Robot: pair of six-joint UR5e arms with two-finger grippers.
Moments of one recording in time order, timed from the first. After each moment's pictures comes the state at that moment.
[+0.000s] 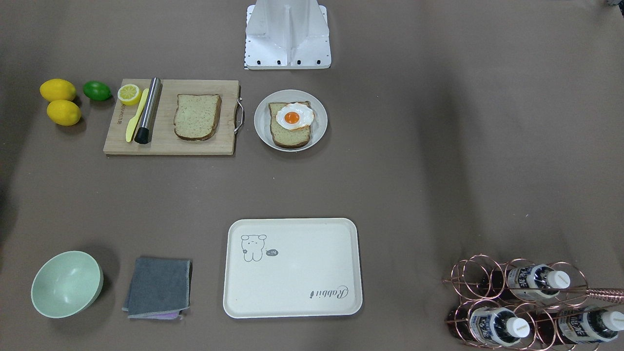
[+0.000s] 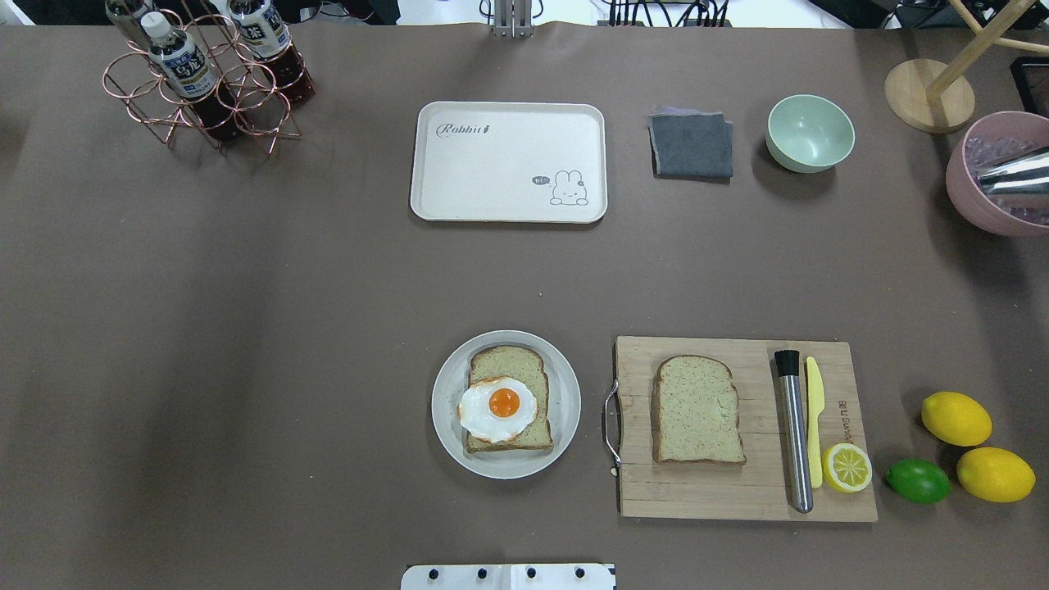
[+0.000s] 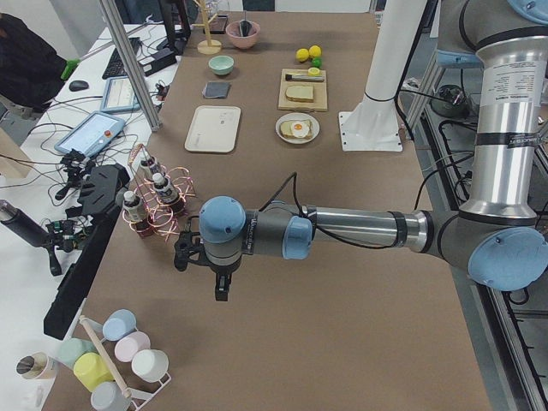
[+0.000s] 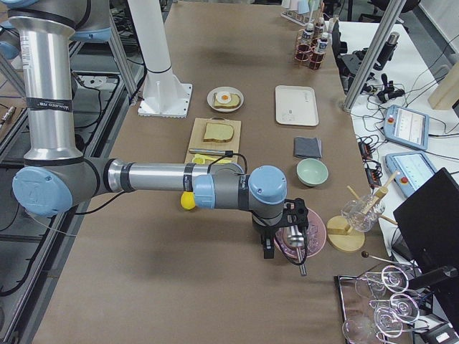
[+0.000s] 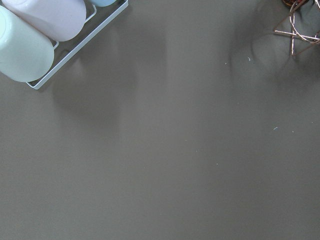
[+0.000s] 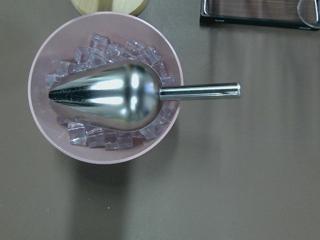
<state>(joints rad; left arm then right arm) -1.65 -1.58 -1.63 -1.63 -2.45 -0.04 1.67 -1.56 1.61 -1.56 2.34 -0.11</state>
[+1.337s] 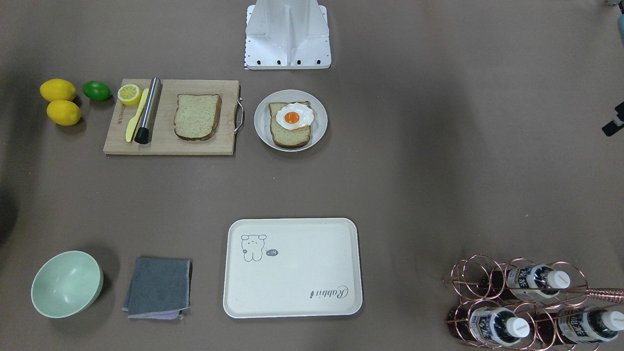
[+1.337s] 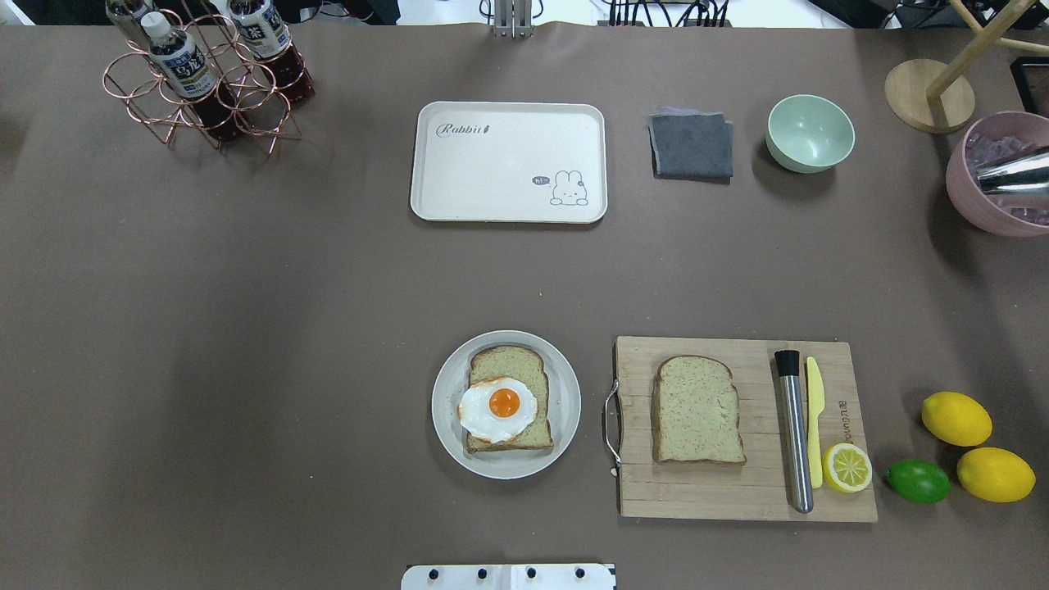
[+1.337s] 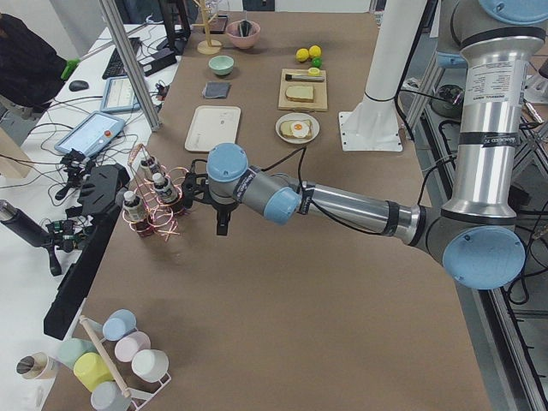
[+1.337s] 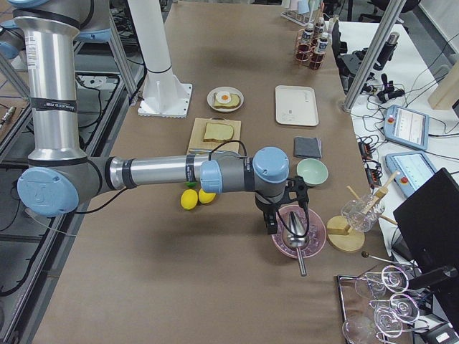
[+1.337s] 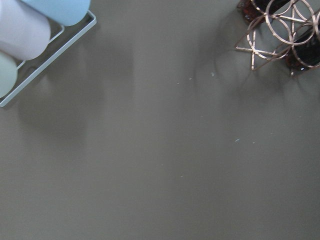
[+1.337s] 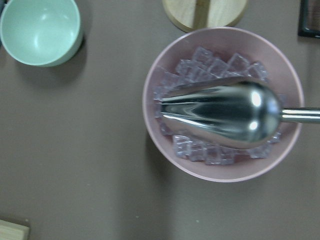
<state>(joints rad) -1.42 -1.60 -1.77 -1.94 -2.52 -0.57 1.50 -1.57 1.79 -1.55 2.41 0.08</state>
